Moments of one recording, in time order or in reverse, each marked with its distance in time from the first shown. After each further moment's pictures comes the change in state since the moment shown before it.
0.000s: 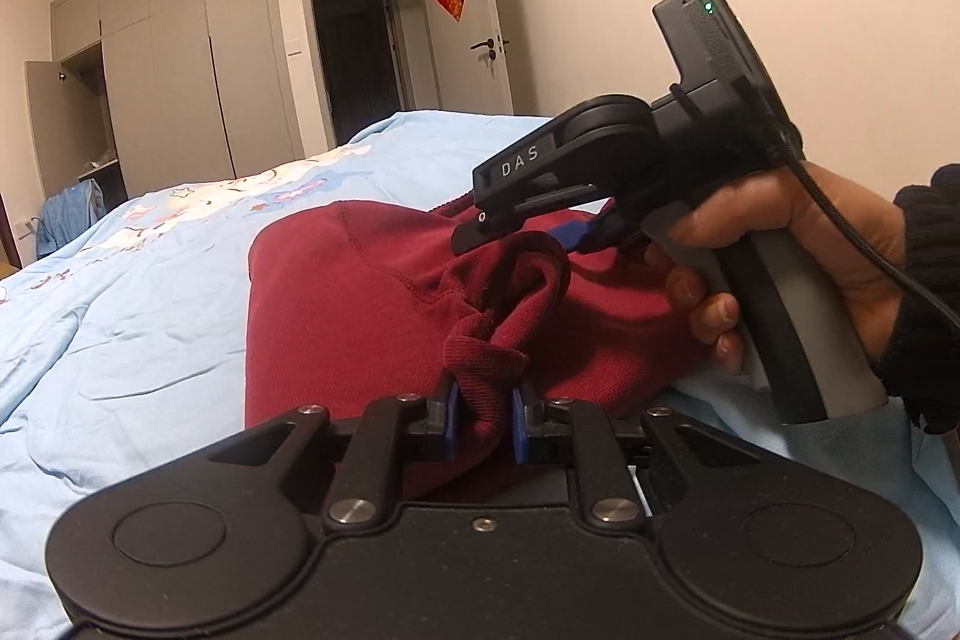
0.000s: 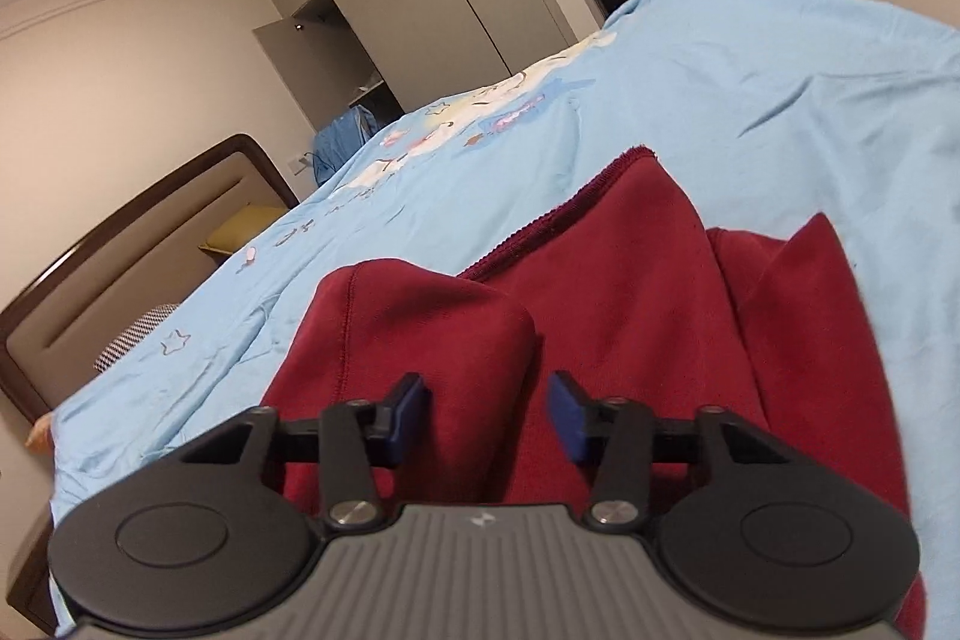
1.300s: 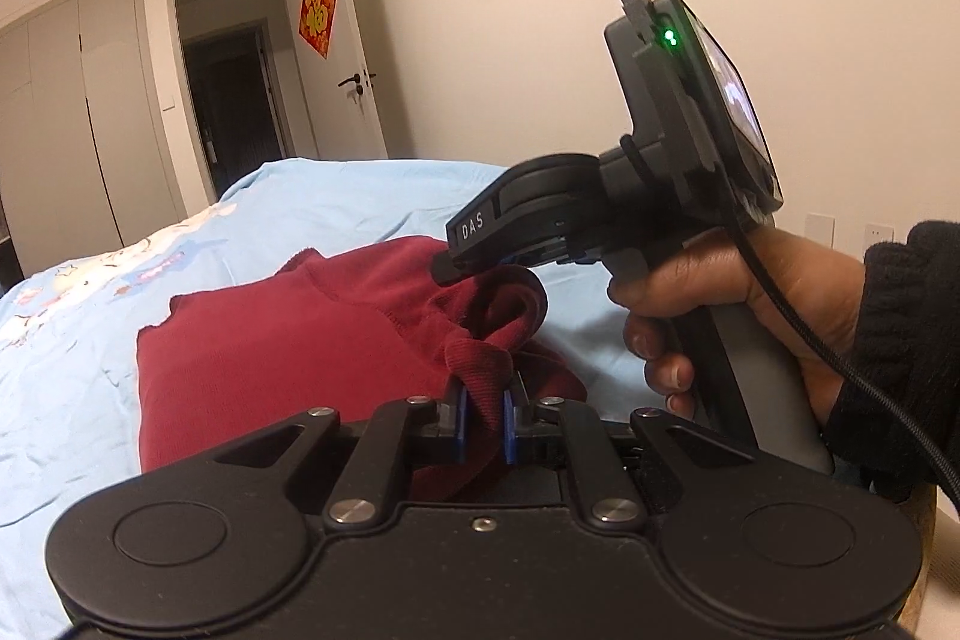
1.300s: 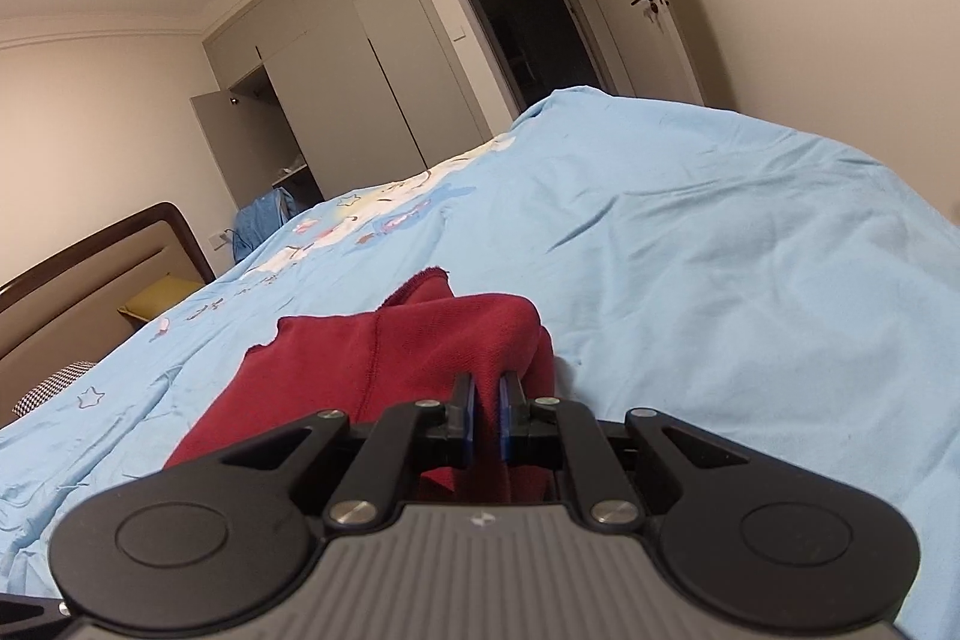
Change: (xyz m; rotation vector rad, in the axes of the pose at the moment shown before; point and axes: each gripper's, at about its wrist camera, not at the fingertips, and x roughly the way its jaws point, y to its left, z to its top) left arm 0.044 -0.074 0.043 0.140 -0.054 -0.222; right arm -0.093 -0.058 0.003 -0.033 -0.200 -0.194
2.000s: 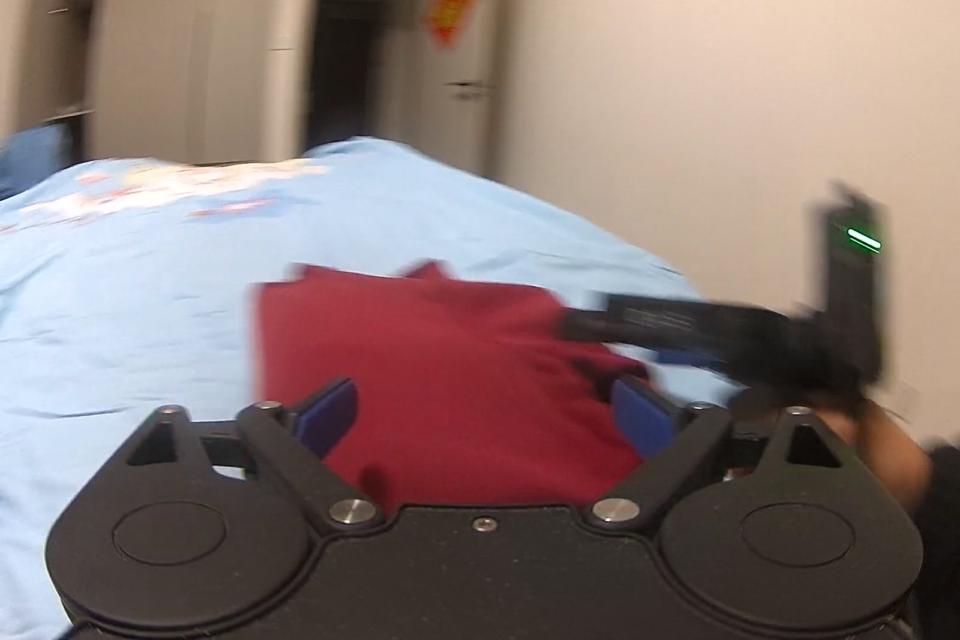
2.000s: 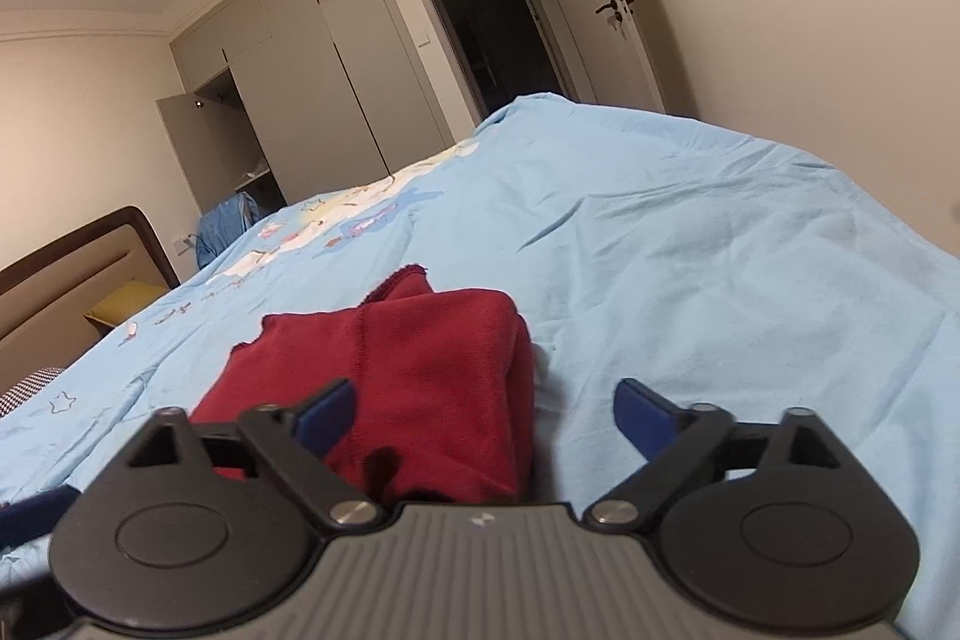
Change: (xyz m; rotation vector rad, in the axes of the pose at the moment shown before) left arm -0.020 0.086 0.009 -0.349 -0.050 0.141; right arm -0.016 0.014 -0.008 0.002 -0.018 -0.085
